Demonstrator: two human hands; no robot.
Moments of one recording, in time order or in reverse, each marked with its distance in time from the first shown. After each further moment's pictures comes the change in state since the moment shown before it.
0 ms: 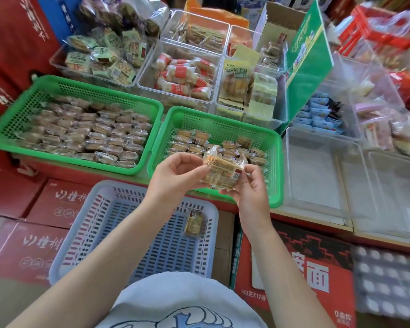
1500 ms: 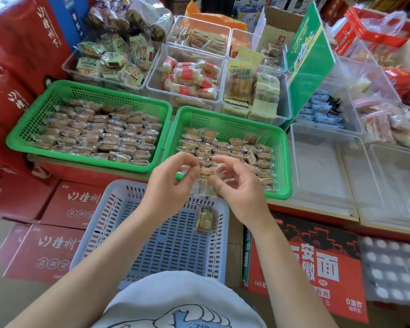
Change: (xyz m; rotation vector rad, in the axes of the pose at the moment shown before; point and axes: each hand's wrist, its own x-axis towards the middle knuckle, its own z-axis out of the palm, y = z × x) left_hand -0.021 -0.008 -0.058 0.685 -0.007 0.497; right_hand -0.045 -0.029 0.043 -0.371 -0.253 -0.254
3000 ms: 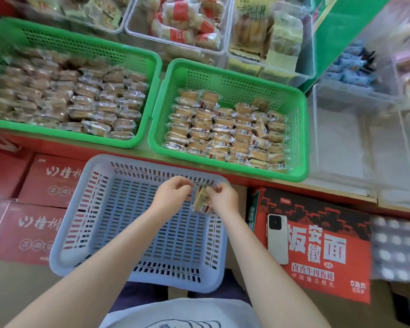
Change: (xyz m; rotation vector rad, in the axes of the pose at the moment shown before) left_hand -0.014 -0.140 0.096 -0.105 -0.260 -0.862; right_hand 0.026 0.216 0.063 -0.309 0.035 0.839
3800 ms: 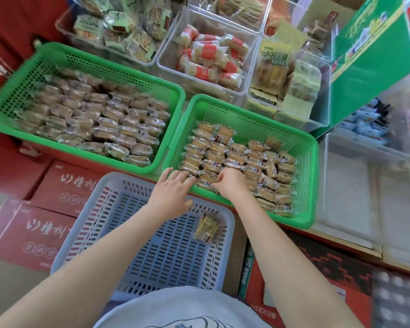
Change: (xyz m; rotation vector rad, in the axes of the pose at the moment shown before) left_hand 0.052 0.040 -0.047 1.151 0.081 0.468; right_hand 0.048 -0.132 -0.053 -0.638 -0.094 -0.313
